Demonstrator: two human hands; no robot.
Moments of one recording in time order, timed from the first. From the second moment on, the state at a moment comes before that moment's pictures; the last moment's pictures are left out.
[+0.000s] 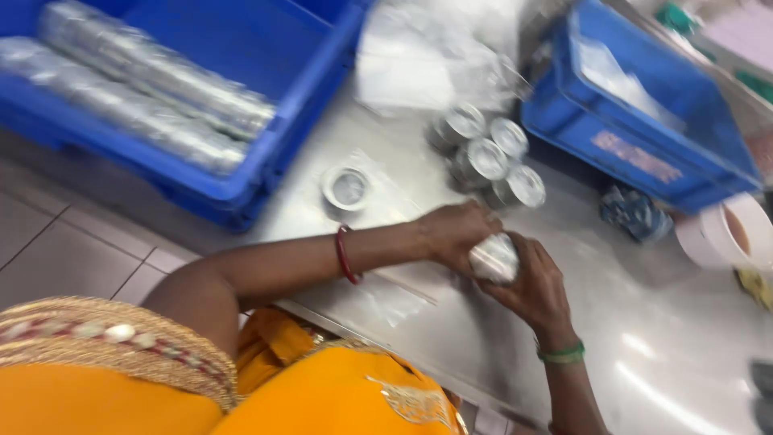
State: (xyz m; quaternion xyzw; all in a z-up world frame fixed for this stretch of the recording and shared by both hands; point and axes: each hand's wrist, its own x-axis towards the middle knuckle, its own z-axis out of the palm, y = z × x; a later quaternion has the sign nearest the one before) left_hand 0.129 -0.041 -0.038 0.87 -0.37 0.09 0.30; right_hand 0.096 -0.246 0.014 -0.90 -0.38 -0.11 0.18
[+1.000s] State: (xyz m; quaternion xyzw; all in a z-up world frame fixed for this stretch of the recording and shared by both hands) left_hand 0.161 0.371 0.048 0.96 -0.14 -0.14 0.18; right_hand 0.209 0.163 0.077 -0.84 -0.54 0.00 0.01
